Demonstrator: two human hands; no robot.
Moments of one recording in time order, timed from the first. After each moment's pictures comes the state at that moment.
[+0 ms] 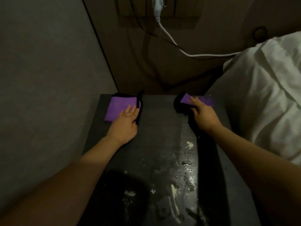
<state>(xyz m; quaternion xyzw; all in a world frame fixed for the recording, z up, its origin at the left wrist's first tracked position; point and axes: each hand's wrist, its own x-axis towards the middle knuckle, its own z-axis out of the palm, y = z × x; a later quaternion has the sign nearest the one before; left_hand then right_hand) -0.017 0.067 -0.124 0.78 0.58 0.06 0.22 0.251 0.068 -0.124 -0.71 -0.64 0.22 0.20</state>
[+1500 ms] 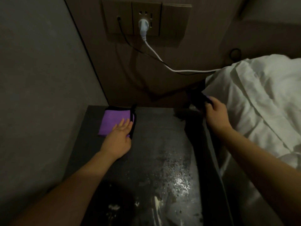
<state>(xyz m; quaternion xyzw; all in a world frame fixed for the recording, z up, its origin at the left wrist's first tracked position) 0.009 0.059 -0.117 0.77 0.58 0.06 0.25 0.303 0.064 -0.062 -0.72 -0.52 0.22 0.41</state>
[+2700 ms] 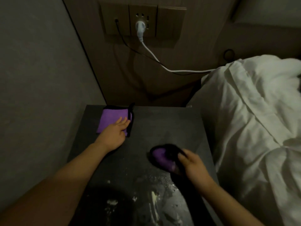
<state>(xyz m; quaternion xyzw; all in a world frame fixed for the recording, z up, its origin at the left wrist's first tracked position) 0.003 0.068 -0.102 0.76 0.57 0.04 0.31 0.234 -0.060 -0.106 -0.65 -0.47 0.46 0.38</state>
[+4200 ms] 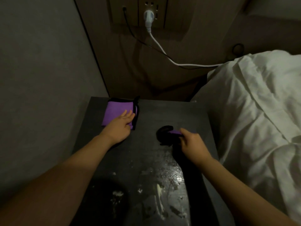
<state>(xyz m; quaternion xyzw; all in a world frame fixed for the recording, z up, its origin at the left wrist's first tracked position) -0.001 0.065 -0.098 0.74 0.57 0.04 0.35 0.236 -0.016 -0.107 -0.68 -0.68 0.21 0.20</state>
